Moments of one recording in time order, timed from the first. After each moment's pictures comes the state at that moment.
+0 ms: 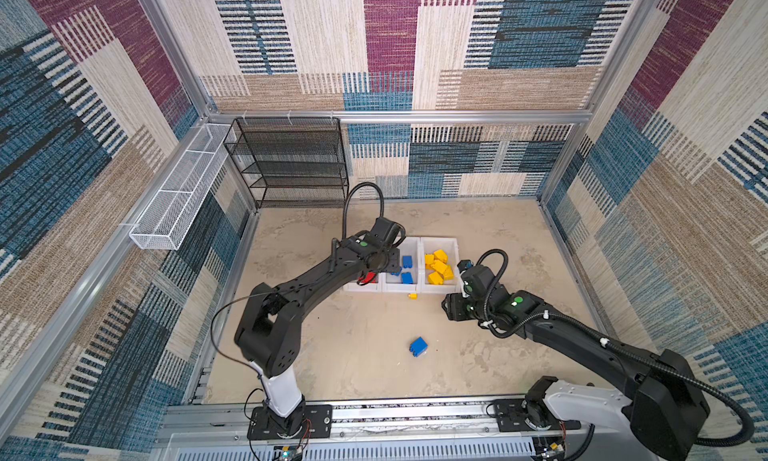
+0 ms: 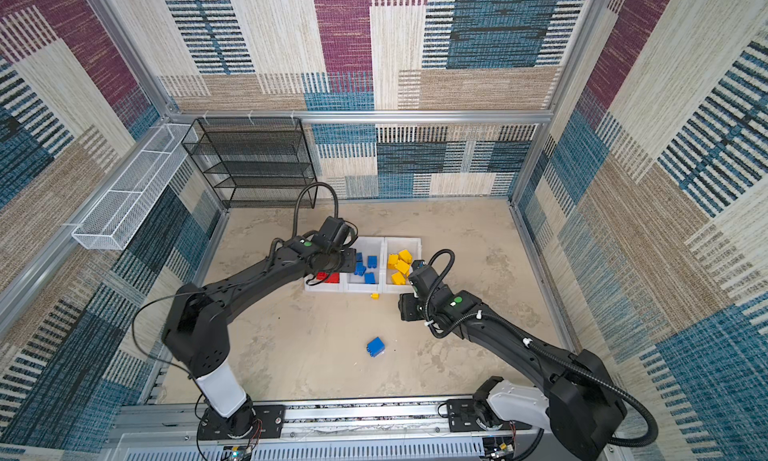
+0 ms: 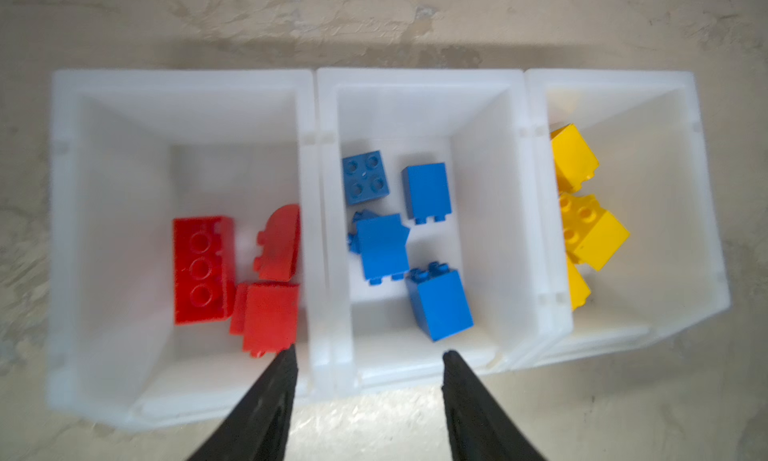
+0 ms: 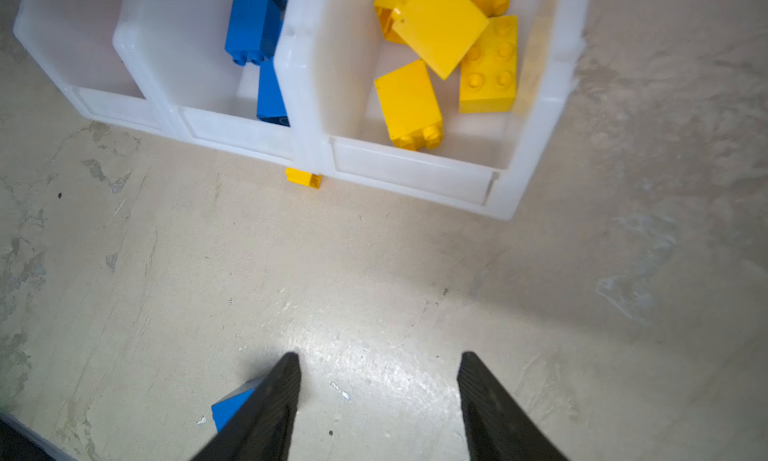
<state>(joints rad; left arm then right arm) -0.62 1.69 1.33 -0.63 -0.15 -0.48 0.68 1.22 0.77 -0.49 0.03 0.51</state>
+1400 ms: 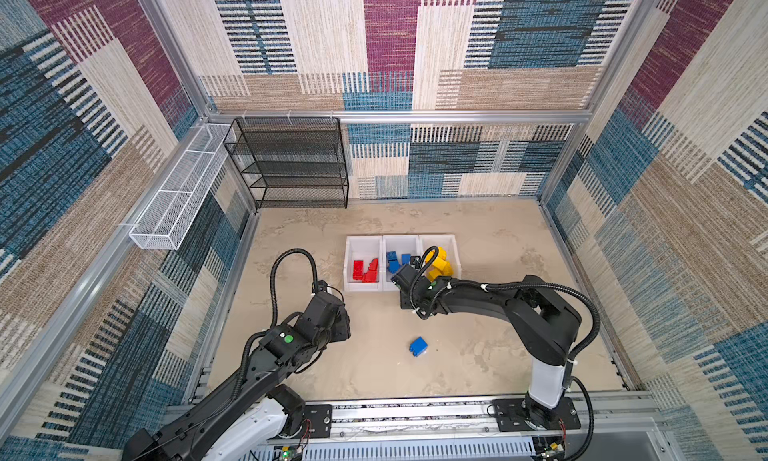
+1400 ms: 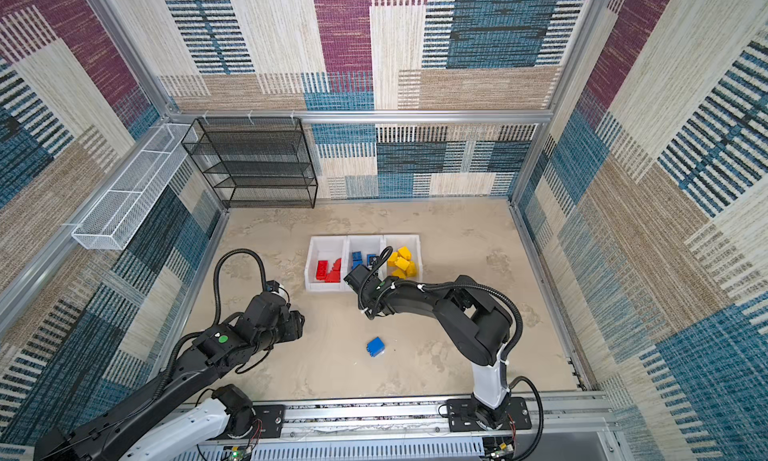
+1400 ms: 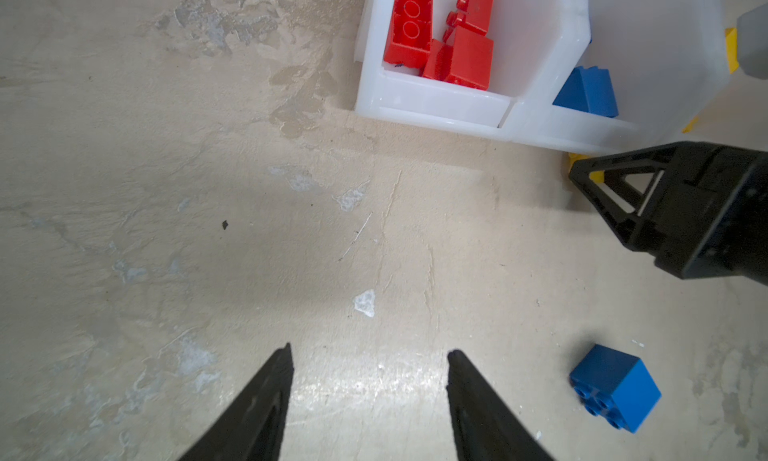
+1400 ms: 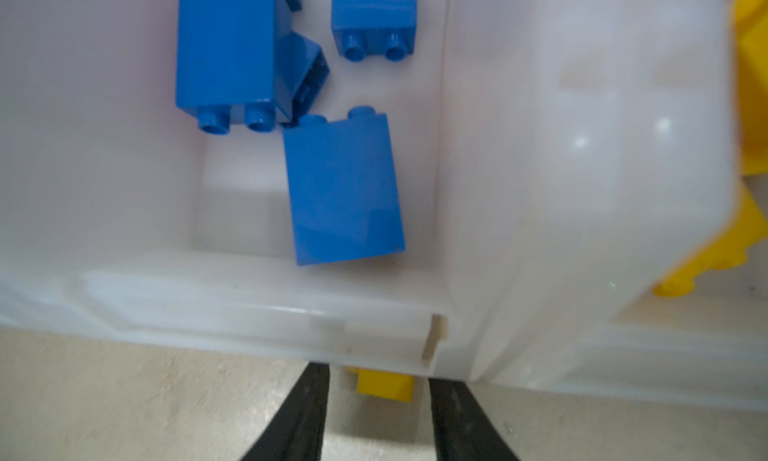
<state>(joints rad) -0.61 0.84 0.58 -0.67 -0.20 -0.67 0.85 1.89 1.16 -0.36 0.36 0.72</state>
